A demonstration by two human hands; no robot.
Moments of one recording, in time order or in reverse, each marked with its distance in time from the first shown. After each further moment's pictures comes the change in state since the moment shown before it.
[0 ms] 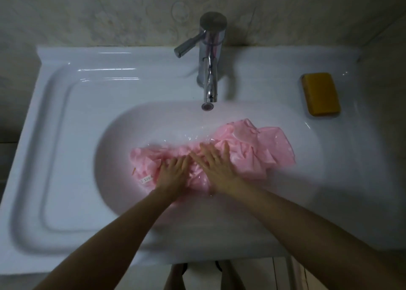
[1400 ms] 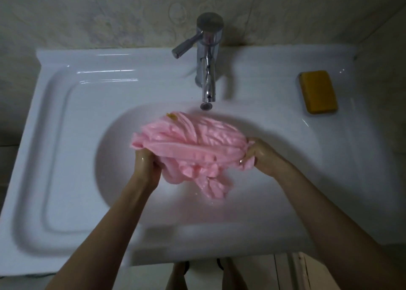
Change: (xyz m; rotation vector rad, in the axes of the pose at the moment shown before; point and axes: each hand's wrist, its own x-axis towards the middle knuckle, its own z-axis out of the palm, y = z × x) left_hand -0.016 -0.027 -0.070 -2.006 0.570 -0.178; right_hand -0.046 0.085 -0.046 1.886 0.047 0.333
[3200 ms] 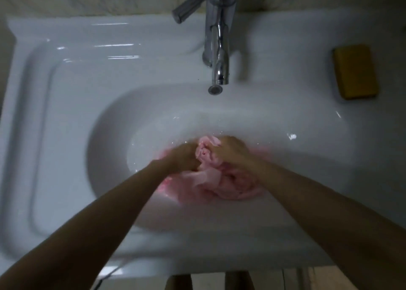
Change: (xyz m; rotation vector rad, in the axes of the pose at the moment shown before) left_hand 0.046 -0.070 0.016 1.350 -0.684 -0.290; right_hand 0.095 0.062 0.053 -1.071 0.052 -0.095
